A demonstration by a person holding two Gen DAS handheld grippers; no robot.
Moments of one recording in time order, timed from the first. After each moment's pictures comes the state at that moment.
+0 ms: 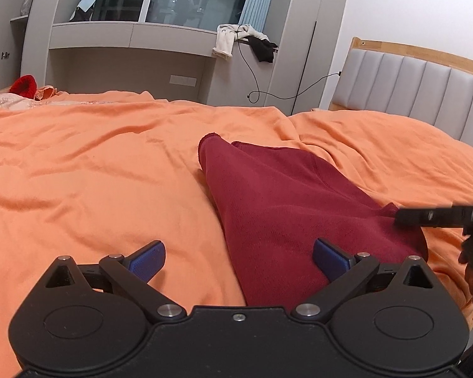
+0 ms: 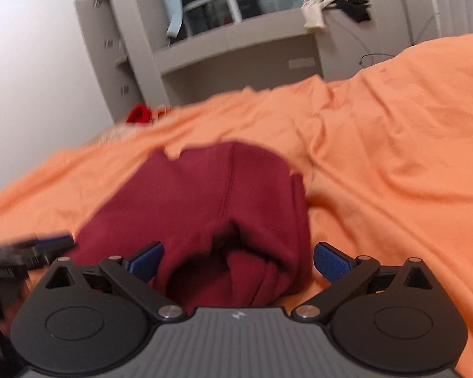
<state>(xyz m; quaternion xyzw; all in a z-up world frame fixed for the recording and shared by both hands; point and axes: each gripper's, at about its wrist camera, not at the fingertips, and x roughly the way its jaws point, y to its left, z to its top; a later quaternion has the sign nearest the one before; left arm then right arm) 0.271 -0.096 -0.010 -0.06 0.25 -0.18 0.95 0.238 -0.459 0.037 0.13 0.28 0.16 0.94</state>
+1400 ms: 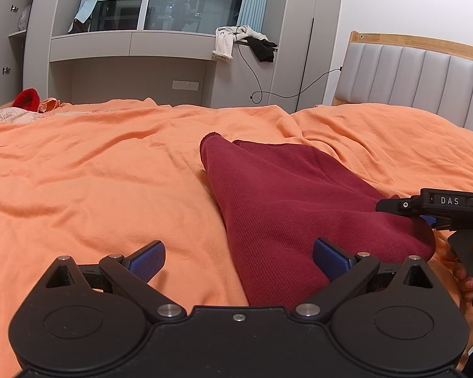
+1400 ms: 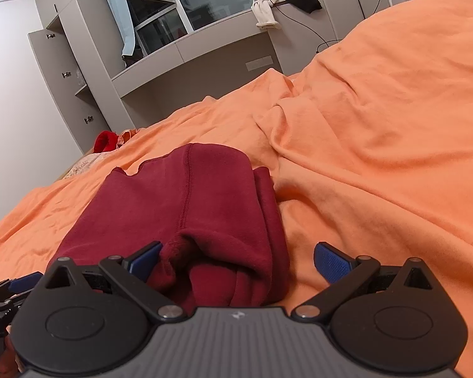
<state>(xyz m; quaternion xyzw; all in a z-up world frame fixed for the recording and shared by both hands) 0.263 -0.105 -0.011 -0.03 0.25 -0.17 0.95 0.261 -0.456 0.011 0.17 0.29 0.10 0.94</state>
